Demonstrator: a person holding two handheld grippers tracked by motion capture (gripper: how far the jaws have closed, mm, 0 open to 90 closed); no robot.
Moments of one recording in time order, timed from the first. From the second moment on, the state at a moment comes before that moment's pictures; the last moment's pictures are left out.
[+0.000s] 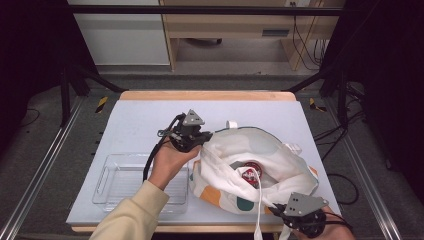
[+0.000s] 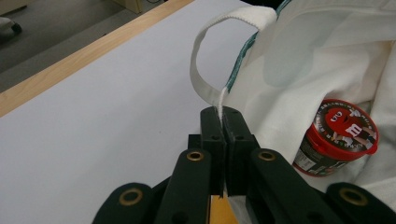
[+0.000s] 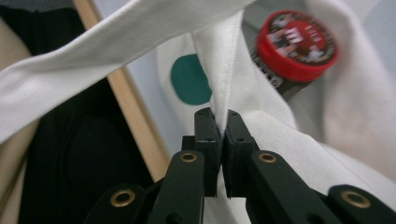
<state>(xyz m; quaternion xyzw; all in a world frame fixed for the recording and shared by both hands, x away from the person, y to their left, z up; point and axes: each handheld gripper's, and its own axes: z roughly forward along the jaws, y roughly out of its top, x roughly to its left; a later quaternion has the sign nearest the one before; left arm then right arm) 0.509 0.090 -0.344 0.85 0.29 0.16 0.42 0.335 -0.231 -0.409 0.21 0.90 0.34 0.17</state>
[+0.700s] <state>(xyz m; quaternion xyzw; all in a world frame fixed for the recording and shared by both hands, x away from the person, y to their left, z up) 0.492 0.097 -0.364 0.85 0.28 0.12 0.42 0.344 -0.238 -0.404 0.25 0.87 0.39 0.17</state>
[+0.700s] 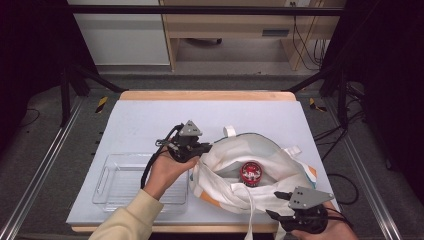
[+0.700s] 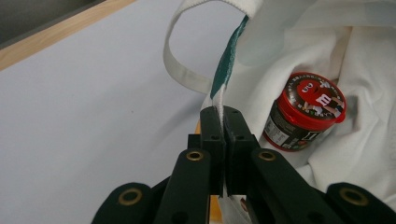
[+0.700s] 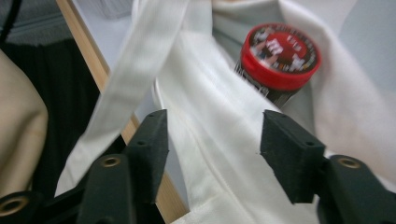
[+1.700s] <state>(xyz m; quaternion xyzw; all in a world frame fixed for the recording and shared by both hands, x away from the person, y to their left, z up) 0.481 0.106 -0.378 0.87 0.27 0.11 0.40 0.460 -0.244 -0.356 0.31 0.84 0.39 0.22</state>
